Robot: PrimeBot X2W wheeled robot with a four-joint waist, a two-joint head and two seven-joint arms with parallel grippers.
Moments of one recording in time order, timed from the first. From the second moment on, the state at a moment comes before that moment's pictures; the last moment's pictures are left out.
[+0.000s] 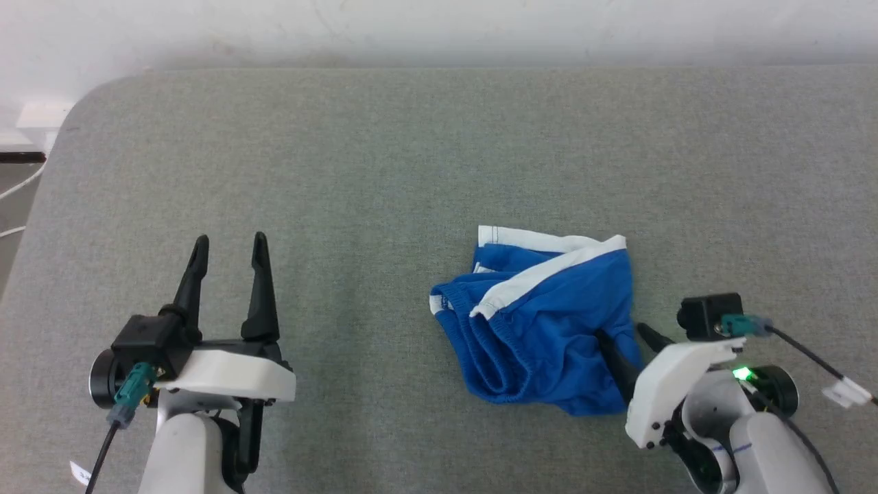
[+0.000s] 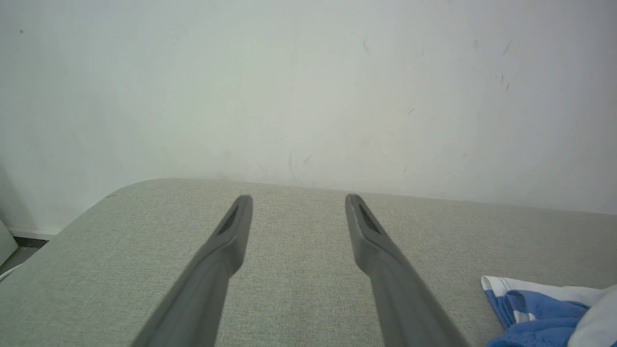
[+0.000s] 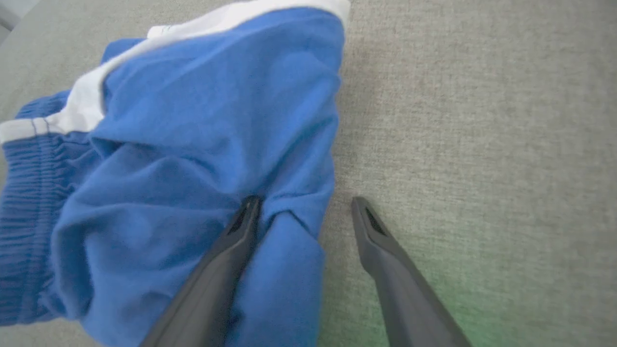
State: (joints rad) left arm -0.18 0.05 0.07 0.14 -0.15 -0.08 -0.26; right arm -0.16 -0.05 0.08 0.26 0.27 0.13 0.34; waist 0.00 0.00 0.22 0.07
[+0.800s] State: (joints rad) left arm -0.19 0.05 0.09 0.08 -0.11 -0.08 -0.26; right arm -0.52 -0.32 0.45 0.31 0.05 0.13 0.46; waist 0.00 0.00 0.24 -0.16
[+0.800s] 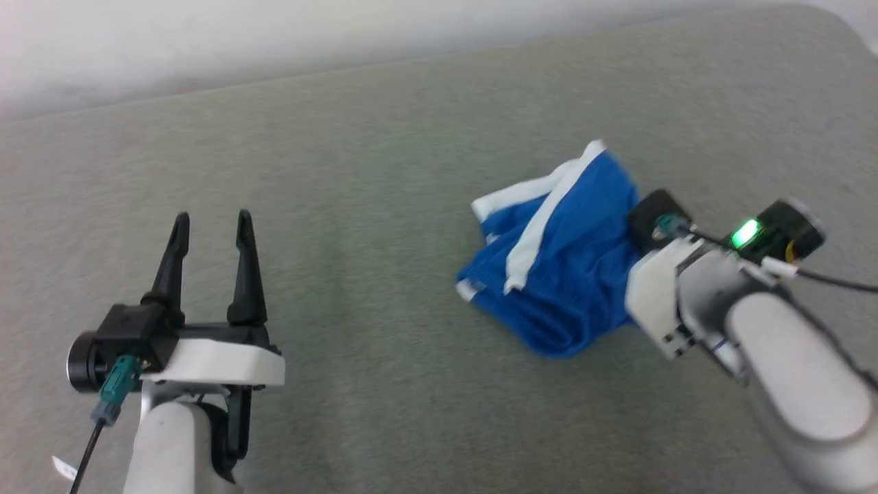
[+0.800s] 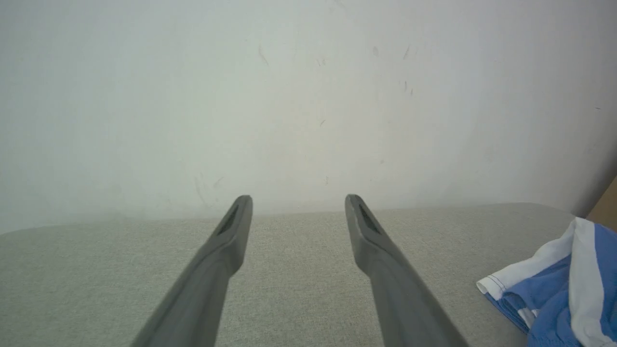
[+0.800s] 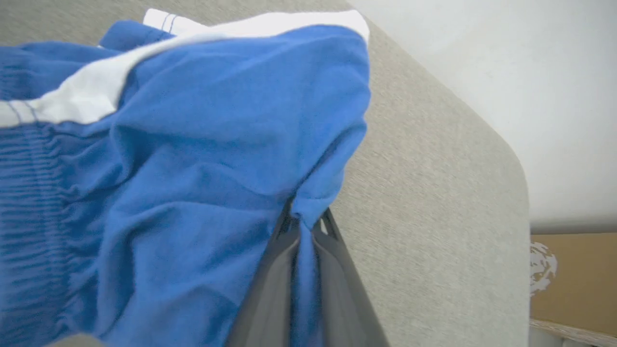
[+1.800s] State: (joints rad) left arm -0.33 0.16 0.03 -0.07 -0.03 -0.09 -0.19; right arm -0.89 -0.47 0.03 0.80 -0.25 0.13 0.14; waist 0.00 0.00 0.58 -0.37
